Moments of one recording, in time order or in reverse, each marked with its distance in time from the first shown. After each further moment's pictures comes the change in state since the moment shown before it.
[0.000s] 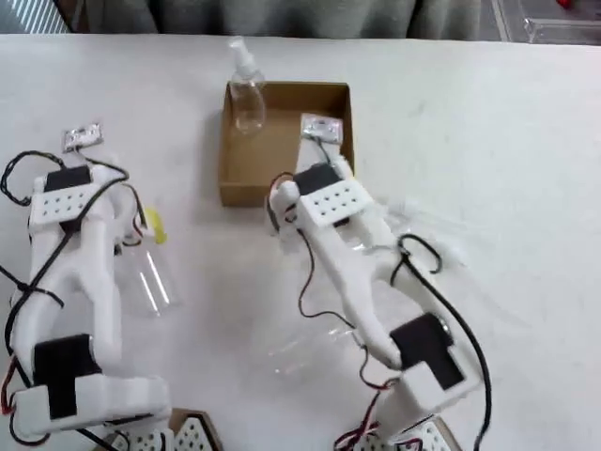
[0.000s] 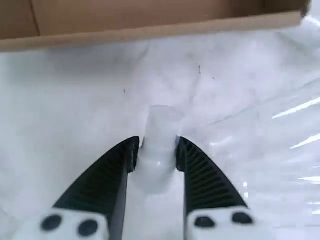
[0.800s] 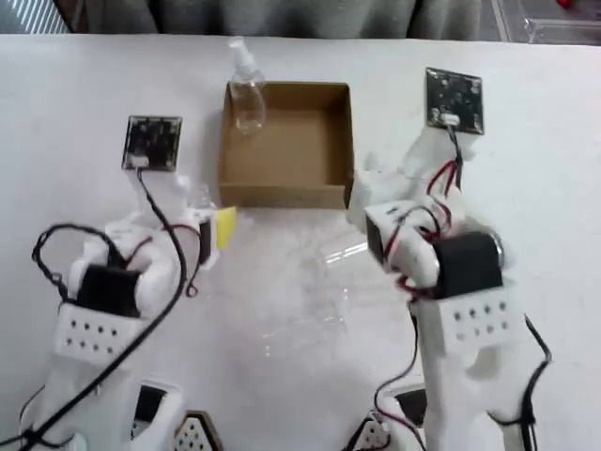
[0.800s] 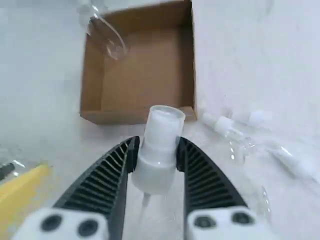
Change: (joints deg) left arm 24.4 -48.1 22.5 -12.4 0.0; right arm 13.2 -44.6 2.9 5.7 12.8
